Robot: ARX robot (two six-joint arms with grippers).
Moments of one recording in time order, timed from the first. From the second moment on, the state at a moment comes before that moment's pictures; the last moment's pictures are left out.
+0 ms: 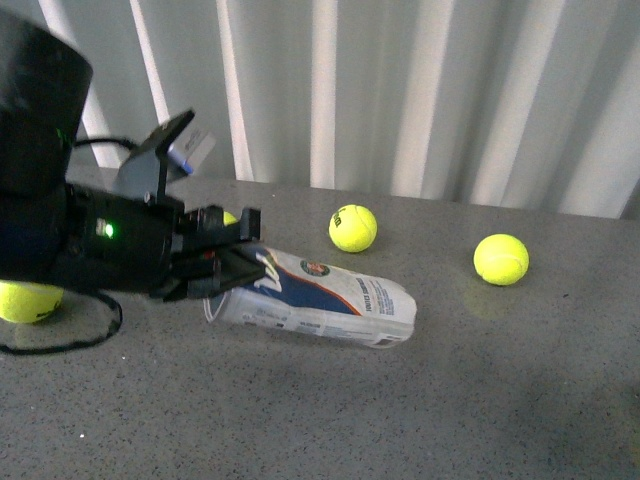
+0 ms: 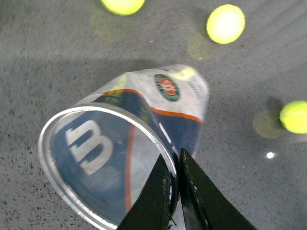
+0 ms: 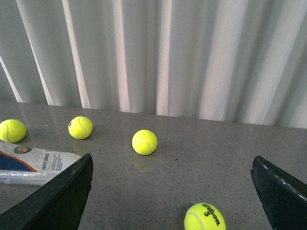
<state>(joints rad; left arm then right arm) -0.25 1.83 0.90 0.28 0.44 -0.18 0.00 0.00 0.00 0.00 0.00 -0.01</state>
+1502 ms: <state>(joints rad) -0.50 1.93 1.67 -1.00 0.00 1.27 0.00 0.00 0.00 0.00 0.00 -0.01</state>
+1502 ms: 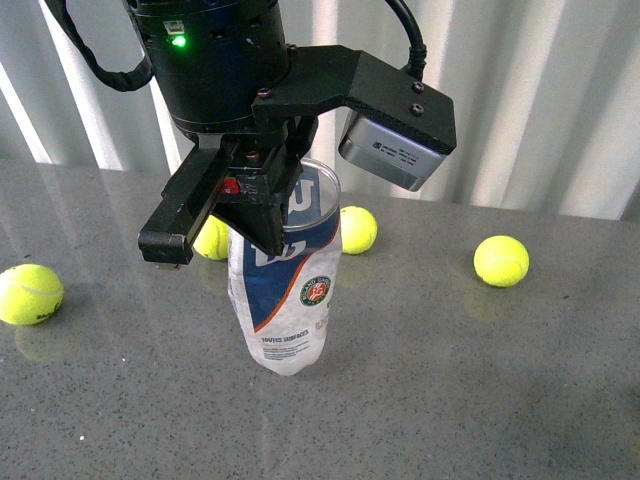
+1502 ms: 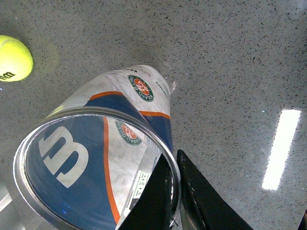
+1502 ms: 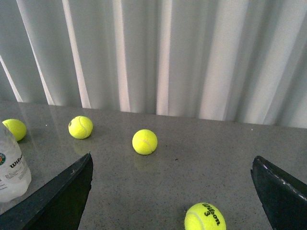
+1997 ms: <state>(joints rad) -0.51 1.99 1.70 -1.00 0.00 1.25 0.00 0.00 0.00 0.00 0.00 -0.01</state>
